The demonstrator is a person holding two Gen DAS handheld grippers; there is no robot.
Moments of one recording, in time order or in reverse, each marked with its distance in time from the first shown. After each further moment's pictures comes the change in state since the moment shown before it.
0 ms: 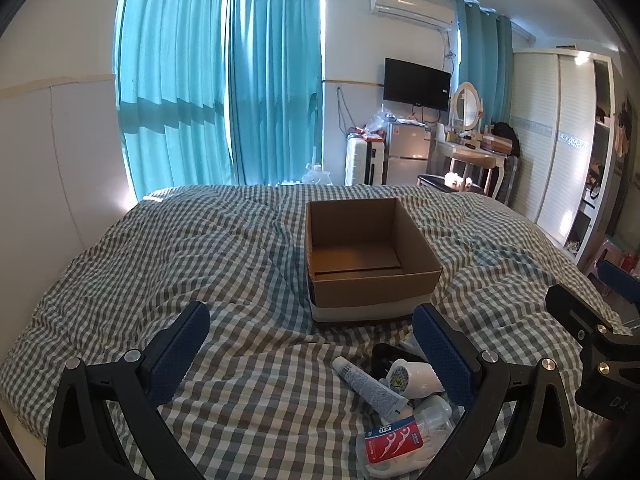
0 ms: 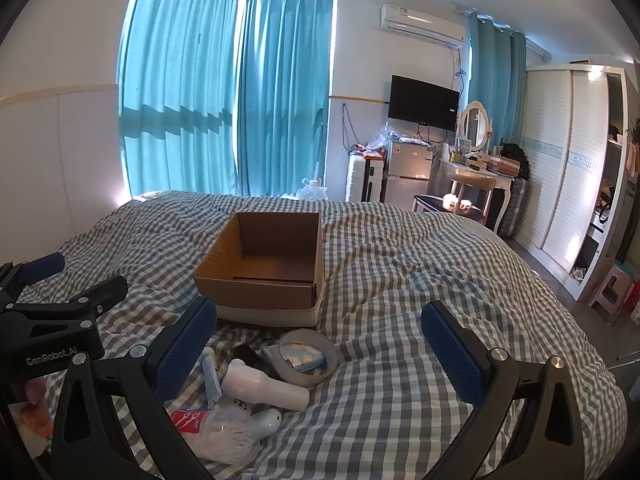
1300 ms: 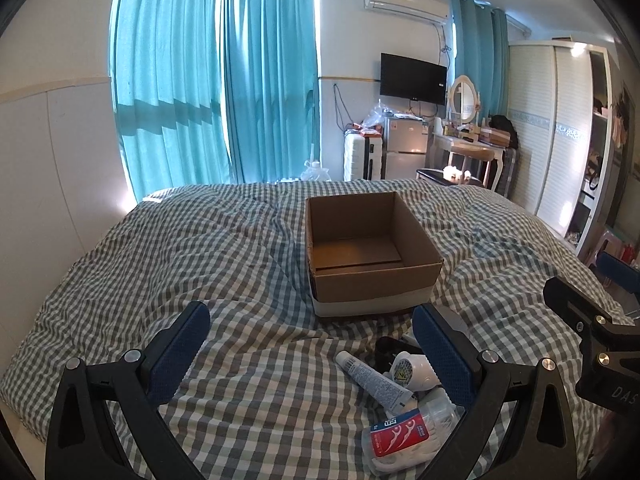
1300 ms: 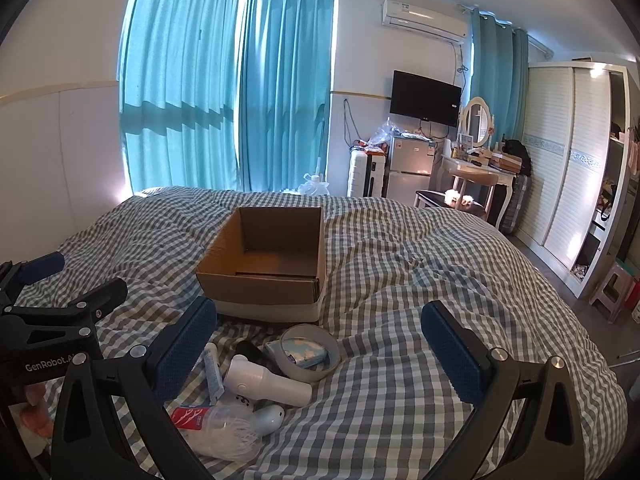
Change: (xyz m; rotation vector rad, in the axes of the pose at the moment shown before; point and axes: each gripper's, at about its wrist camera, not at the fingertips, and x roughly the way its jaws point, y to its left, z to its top) left arm 0.000 -0.001 -0.003 0.026 0.010 0.000; right arm 0.004 0.004 -0.002 -0.001 0.021 0.004
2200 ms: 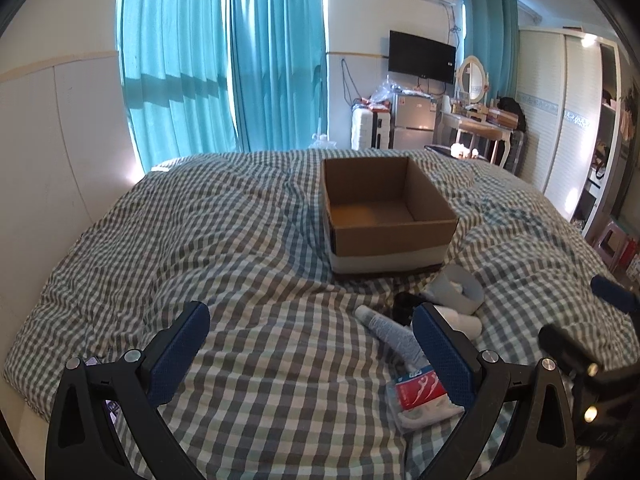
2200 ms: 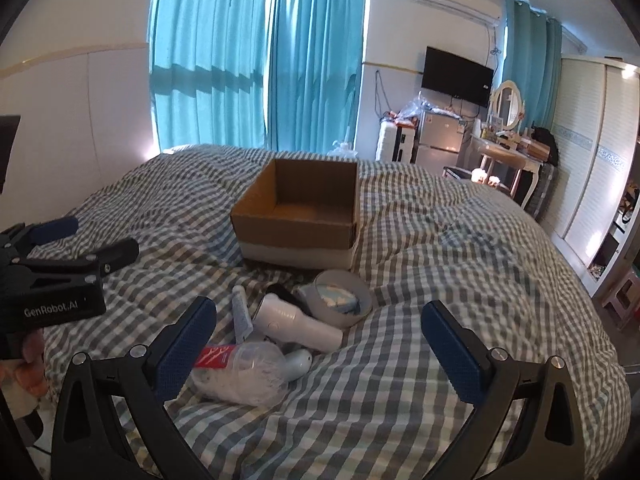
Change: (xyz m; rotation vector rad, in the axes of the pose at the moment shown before) left arm 0.000 0.022 -0.035 -0.006 0.107 0.019; right arm -0.001 0.020 -0.044 -0.063 0.140 0.104
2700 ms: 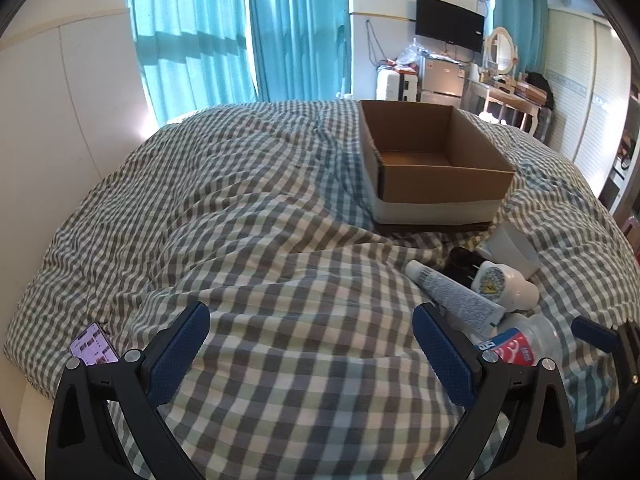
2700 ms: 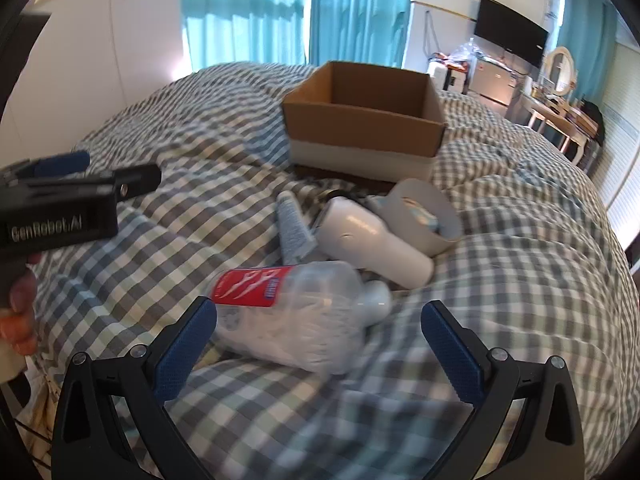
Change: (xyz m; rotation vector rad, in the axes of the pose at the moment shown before) left arm 0.050 0.026 -0.028 -0.037 0.134 0.073; right arm 0.077 0.046 -0.049 -0.090 0.230 0.111
